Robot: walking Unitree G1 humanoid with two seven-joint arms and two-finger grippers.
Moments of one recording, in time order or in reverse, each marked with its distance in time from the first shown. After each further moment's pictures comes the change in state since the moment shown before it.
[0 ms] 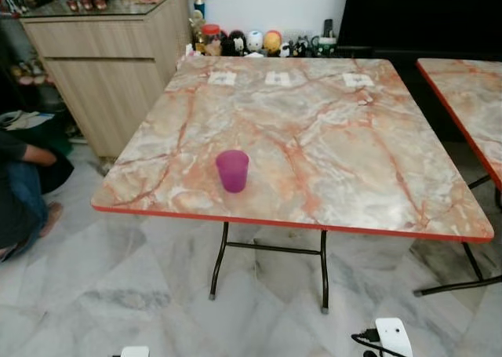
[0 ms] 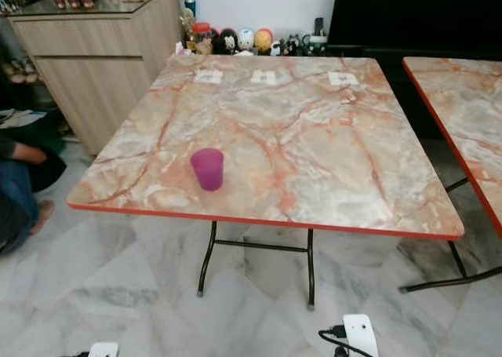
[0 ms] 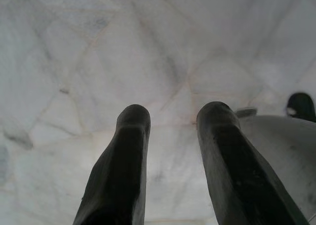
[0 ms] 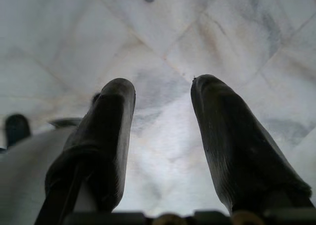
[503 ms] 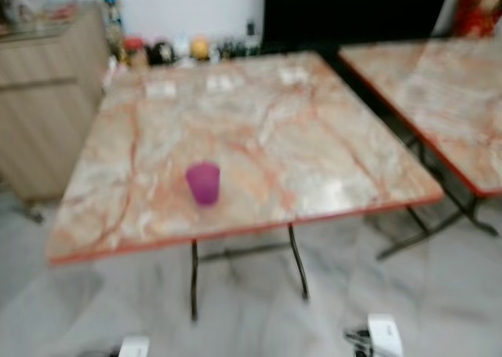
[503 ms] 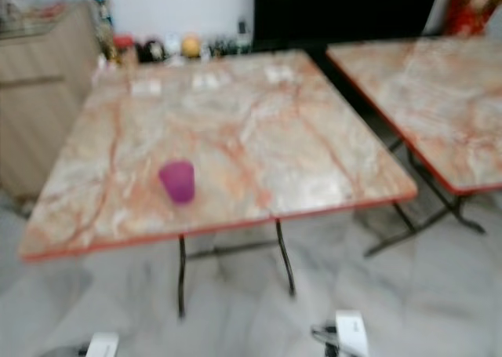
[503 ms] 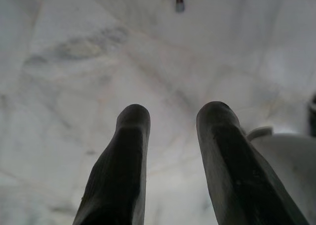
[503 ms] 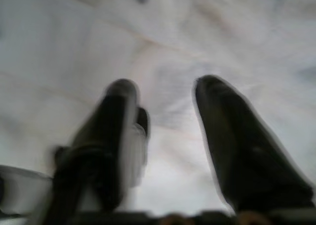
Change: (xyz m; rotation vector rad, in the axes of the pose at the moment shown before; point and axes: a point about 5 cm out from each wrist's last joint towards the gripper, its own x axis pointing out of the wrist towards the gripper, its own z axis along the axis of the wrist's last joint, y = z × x) left arm -0.003 0.008 -0.010 0.009 0.025 0.020; right arm 0.001 0.023 0.003 0.024 -0.041 0.035
